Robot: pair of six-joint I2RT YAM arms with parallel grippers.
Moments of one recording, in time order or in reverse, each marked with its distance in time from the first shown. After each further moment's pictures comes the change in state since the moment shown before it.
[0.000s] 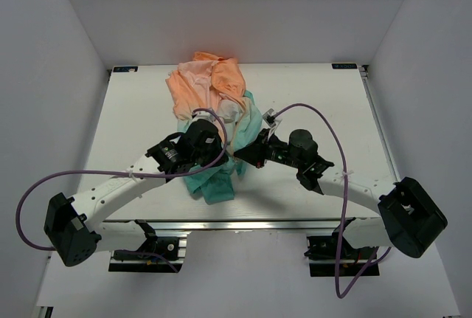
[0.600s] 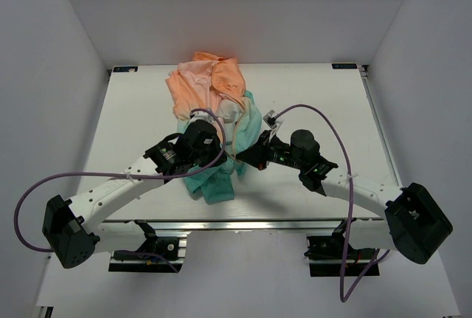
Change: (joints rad) left arm 0.000 -0.020 -0.009 -0.008 -0.018 -0.001; right arm 0.001 -0.052 0.000 -0.091 -0.005 -0.035
